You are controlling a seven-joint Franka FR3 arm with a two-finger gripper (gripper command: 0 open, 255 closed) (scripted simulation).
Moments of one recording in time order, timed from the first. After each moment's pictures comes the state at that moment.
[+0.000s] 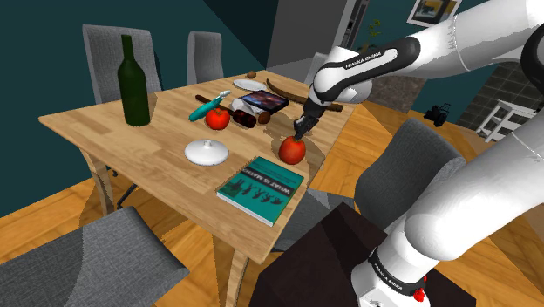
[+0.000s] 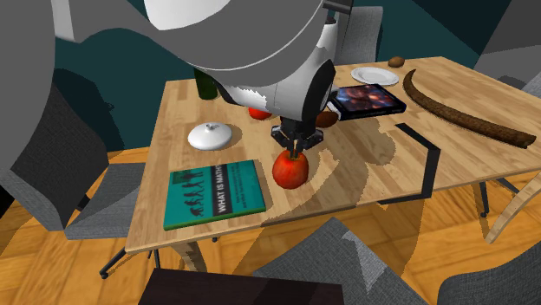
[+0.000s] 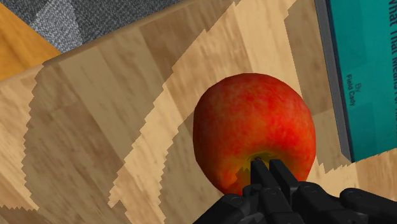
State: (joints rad) arm -0.05 -0.23 -0.20 -2.46 0.06 2.42 -0.26
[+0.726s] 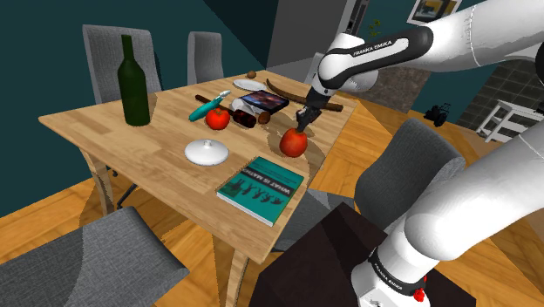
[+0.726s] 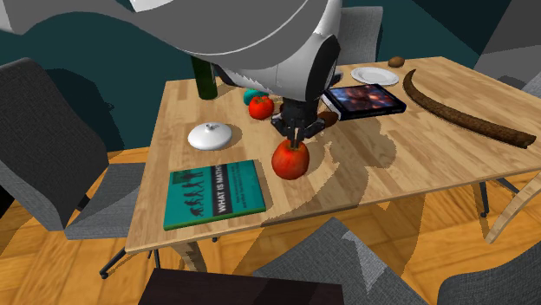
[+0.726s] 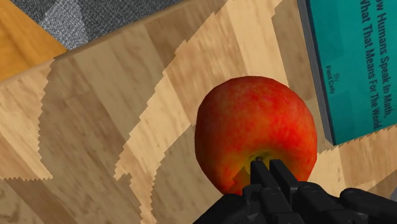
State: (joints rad) arm -0.06 -0.27 -0.19 -2.41 0.04 2.32 -0.24
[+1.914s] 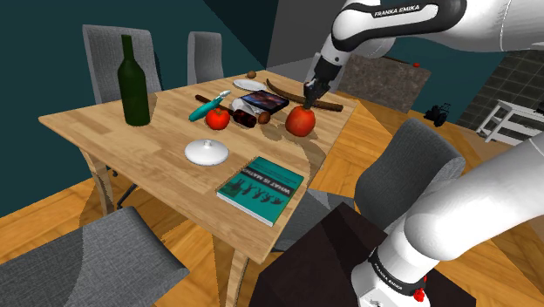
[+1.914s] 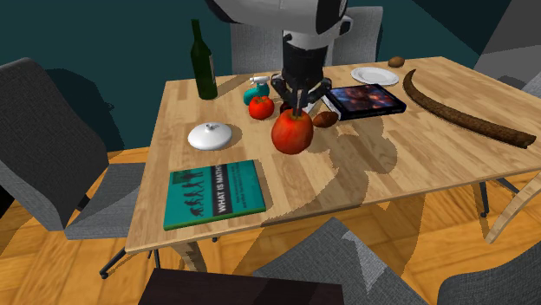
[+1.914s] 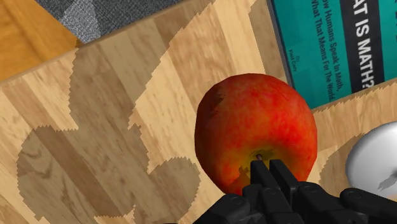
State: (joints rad) arm -0.06 -0.34 -0.17 -2.23 0.02 2.07 -0.21
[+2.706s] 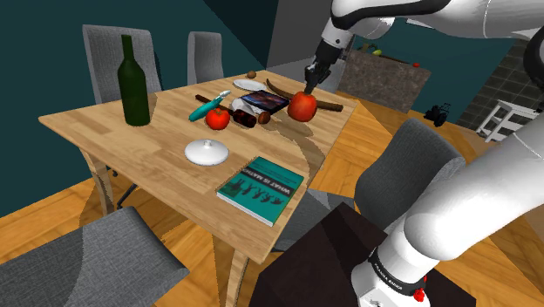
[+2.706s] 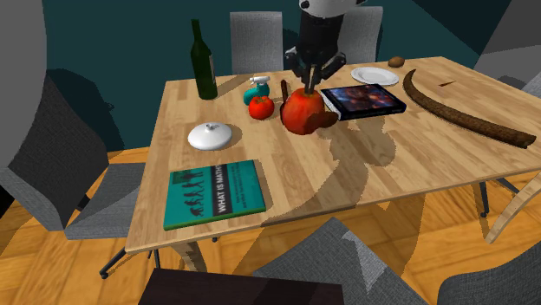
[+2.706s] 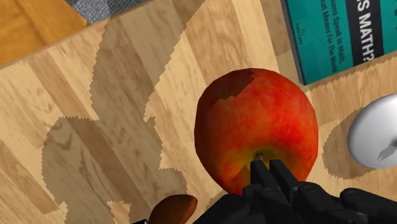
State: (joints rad) arm -0.07 -0.24 -0.20 -2.01 0.04 1.95 -0.25
